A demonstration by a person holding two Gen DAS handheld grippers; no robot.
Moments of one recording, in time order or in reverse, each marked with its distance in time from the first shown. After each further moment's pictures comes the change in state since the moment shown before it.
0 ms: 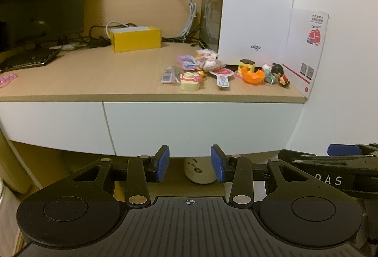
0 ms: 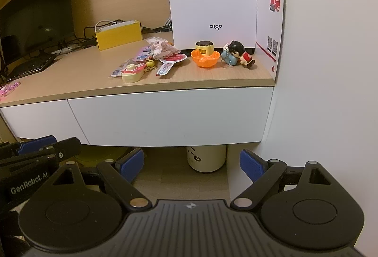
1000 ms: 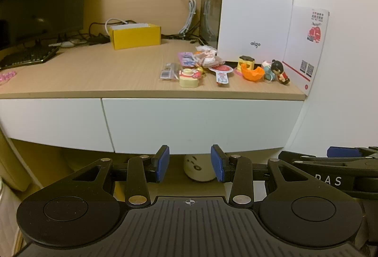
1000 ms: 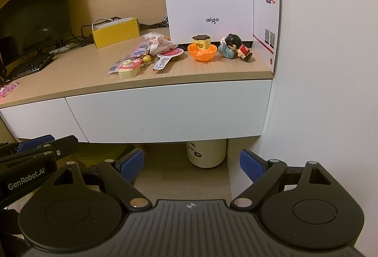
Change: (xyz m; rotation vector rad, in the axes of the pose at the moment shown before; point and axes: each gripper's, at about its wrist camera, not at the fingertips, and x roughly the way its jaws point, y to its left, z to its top) left arm 0.002 -0.001 -0.004 0.019 0.011 -0.023; right arm 0.004 -0.003 -0.005 0.022 0.017 -0.004
